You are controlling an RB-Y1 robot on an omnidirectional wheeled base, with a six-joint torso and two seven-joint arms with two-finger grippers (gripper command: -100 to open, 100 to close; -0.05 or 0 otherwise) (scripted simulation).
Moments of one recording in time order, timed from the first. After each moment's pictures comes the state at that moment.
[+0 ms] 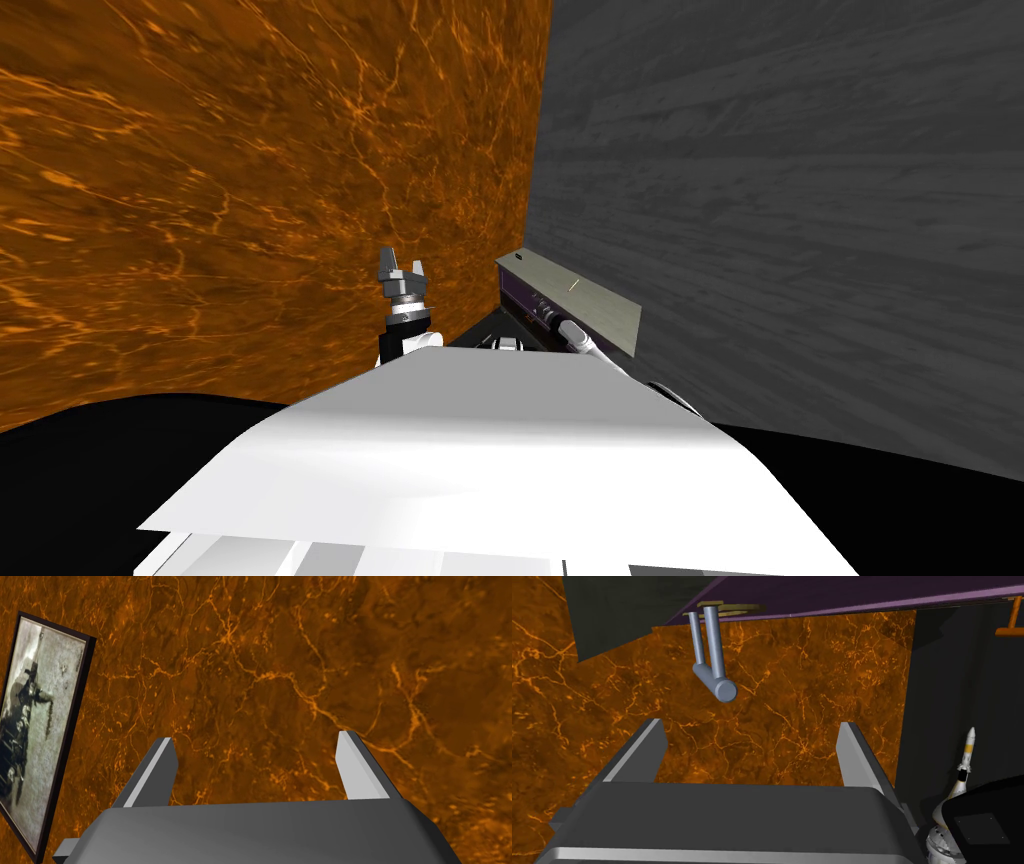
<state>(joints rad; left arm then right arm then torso) 0.54 -0.04 0.05 -2.33 0.12 -0.40 -0.05 -0.04 -0.53 0.48 -1.41 1.53 -0.16 1.19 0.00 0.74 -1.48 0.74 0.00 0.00</state>
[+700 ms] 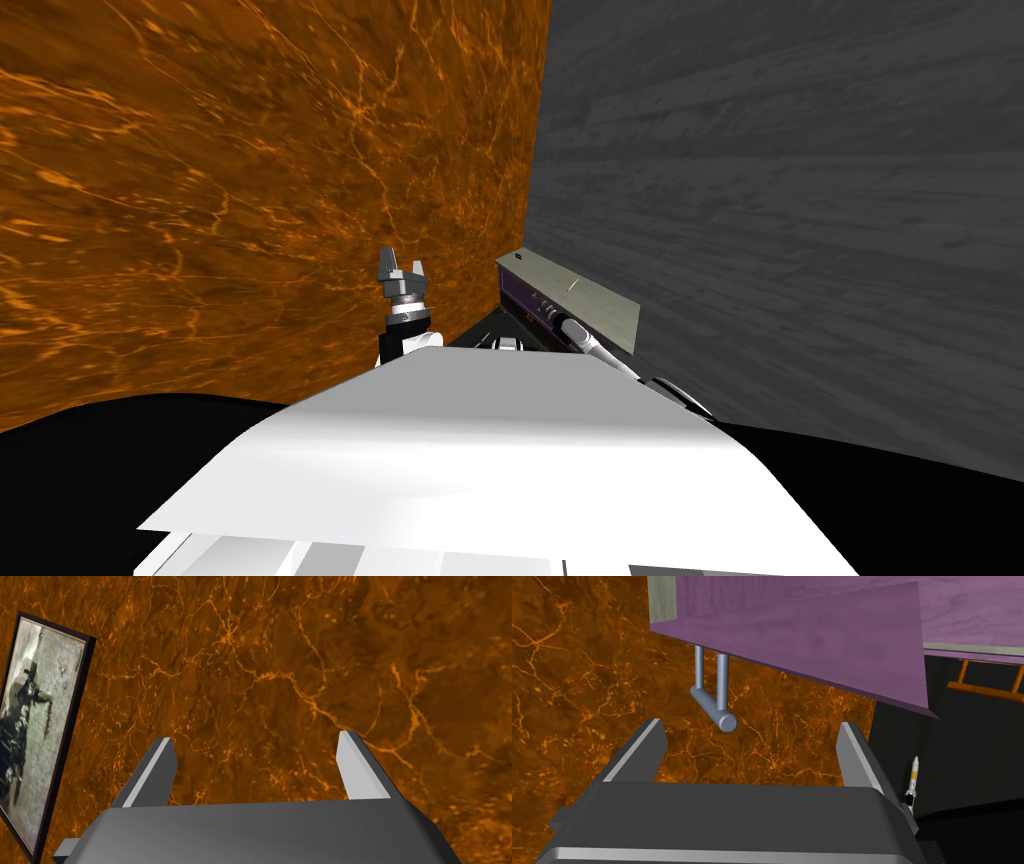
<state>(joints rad) 0.54 -0.04 0.05 -2.33 0.12 -0.40 -0.05 -0.07 -0.58 0.50 -1.39 1.59 -0.13 1.22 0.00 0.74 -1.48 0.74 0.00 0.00</state>
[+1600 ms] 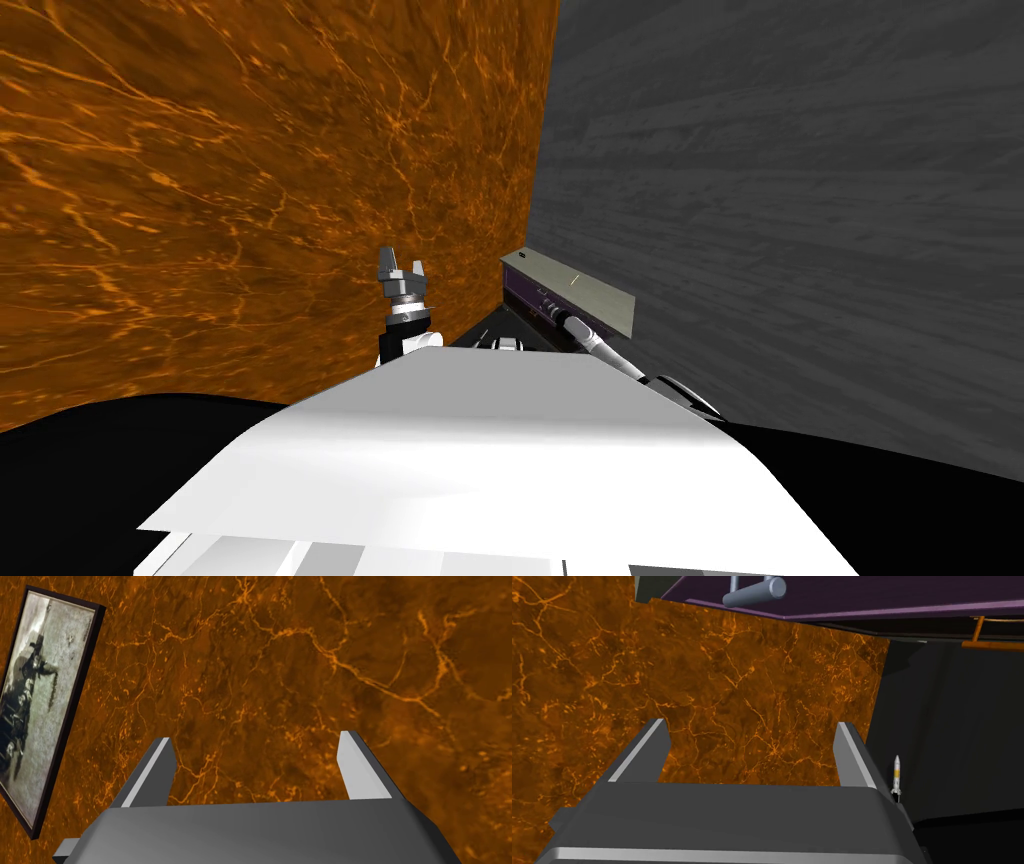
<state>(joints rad) 0.54 -0.04 0.05 -2.33 0.12 -0.40 -0.05 -0.09 -0.62 0.50 -1.41 1.60 -0.15 1.21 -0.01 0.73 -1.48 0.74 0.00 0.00</state>
